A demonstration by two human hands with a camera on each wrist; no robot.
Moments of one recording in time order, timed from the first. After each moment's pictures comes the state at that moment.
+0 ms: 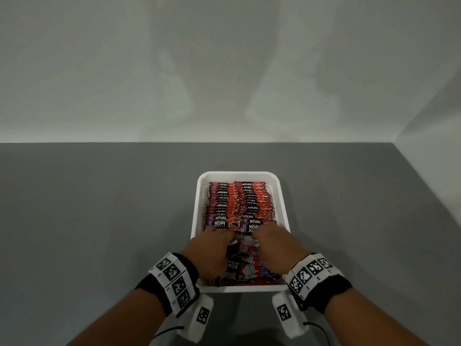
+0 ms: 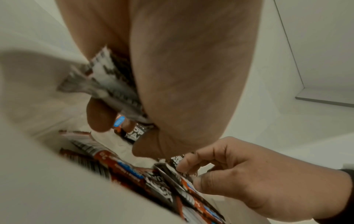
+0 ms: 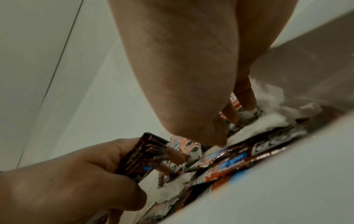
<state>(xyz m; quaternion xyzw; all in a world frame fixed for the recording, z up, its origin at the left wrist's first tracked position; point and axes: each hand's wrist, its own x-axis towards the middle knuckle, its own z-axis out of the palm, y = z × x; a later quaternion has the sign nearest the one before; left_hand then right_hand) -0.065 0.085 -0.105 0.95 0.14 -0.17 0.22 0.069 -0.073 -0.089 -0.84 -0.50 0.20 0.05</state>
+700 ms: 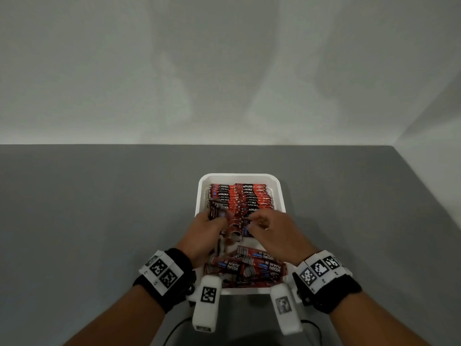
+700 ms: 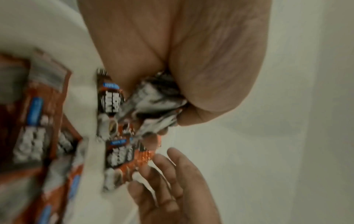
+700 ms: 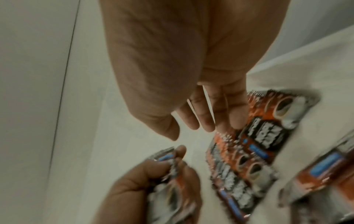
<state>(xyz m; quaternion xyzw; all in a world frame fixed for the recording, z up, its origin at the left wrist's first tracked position) -0.060 0.080 -0.055 0.58 0.33 0.06 0.74 0.073 -0.066 -0.057 -0.83 -0.37 0.24 0.34</state>
